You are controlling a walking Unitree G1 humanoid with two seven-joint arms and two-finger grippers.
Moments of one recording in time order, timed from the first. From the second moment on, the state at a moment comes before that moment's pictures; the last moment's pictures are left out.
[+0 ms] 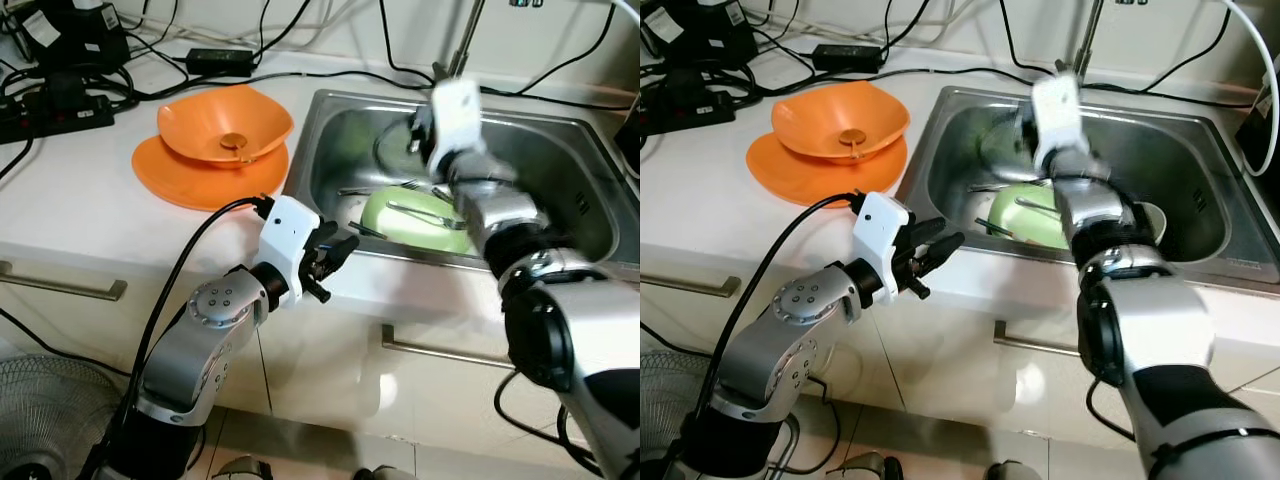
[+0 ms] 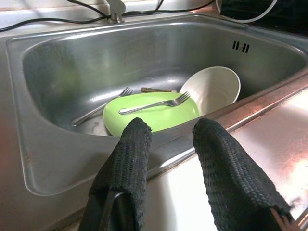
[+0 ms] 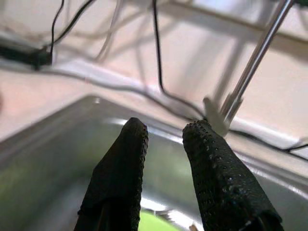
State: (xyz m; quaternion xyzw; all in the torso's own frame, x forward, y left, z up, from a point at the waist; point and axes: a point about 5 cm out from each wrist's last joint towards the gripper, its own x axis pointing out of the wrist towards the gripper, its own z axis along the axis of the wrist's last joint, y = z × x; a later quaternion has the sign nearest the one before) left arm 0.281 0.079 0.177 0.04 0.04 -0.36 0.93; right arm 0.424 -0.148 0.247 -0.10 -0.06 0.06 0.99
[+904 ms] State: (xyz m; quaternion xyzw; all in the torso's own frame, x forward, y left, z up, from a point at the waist) left arm 0.286 0.083 0.187 0.04 -0.01 -0.31 0.95; right arm 0.379 -0.177 0.217 -0.03 -0.25 0.06 0.97
